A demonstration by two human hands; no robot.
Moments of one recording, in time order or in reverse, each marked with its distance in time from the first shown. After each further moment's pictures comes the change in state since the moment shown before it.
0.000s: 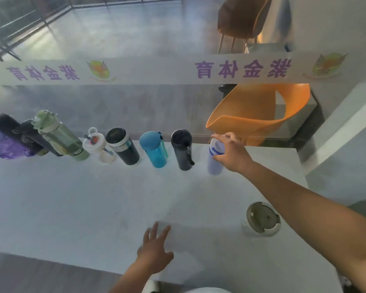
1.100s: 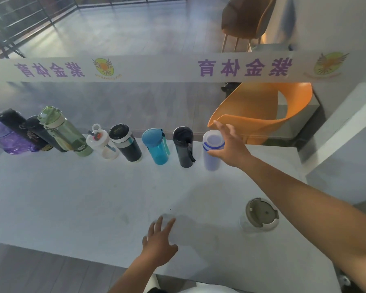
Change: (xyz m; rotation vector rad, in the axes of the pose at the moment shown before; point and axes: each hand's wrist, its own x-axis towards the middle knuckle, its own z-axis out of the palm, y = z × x) left_hand -0.007 0.017 -0.001 -0.035 0.029 0.009; right_hand 0.000 -0.008 -0.004 0.056 0.013 -0.044
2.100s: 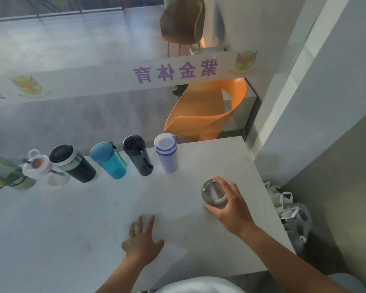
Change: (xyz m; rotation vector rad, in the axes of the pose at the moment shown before) left_hand 0.031 0.041 0.006 0.187 0.070 0.071; right_hand -0.205 0.066 0.014 0.207 0.293 0.216
